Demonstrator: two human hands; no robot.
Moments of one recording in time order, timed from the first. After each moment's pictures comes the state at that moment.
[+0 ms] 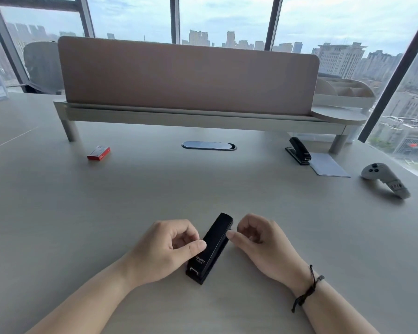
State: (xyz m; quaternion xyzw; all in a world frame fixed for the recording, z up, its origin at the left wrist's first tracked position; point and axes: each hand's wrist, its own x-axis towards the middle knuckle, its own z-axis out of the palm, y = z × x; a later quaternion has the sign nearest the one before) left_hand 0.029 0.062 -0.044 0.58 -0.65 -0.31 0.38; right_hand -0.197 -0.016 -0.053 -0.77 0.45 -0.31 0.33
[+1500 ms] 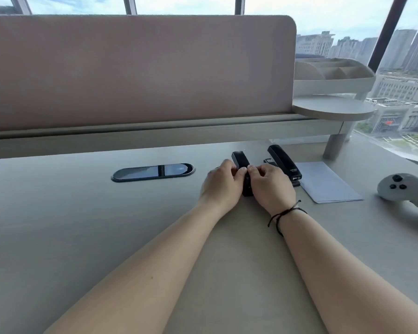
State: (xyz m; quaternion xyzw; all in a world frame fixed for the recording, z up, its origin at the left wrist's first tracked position) left_hand -0.119 -0.325 -0.061 0.66 -0.63 -0.15 0.38; right_hand -0.239 -0.345 -0.065 -0.63 0.66 -0.37 0.20
